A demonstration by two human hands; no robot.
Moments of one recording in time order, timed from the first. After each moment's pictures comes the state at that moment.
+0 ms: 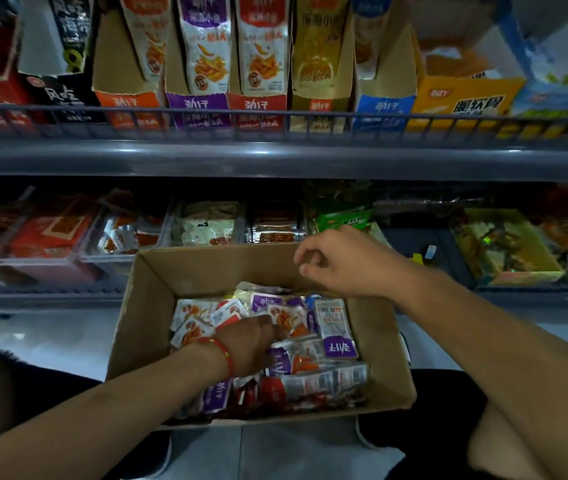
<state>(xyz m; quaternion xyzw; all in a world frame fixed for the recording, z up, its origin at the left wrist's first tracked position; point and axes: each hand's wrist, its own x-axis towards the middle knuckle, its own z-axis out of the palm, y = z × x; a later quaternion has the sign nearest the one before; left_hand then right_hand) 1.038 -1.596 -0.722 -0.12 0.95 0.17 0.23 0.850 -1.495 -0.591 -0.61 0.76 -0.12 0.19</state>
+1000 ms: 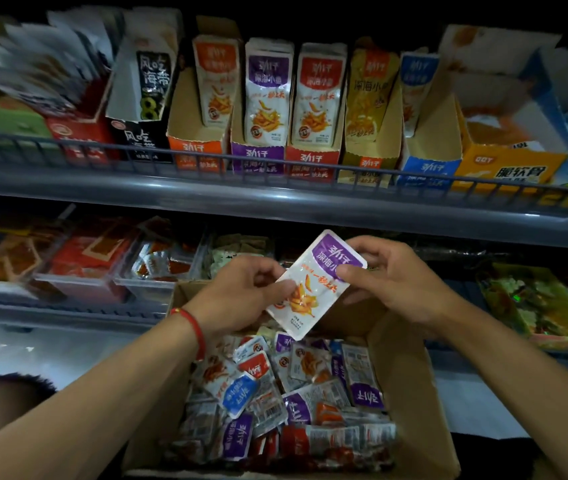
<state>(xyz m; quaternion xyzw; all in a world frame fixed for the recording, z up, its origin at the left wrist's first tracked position) 1.047 -1.639 -0.572 -0.33 0.73 0.59 -0.10 0.854 -1.502 -0.561 -0.44 0.68 -0.46 0.36</state>
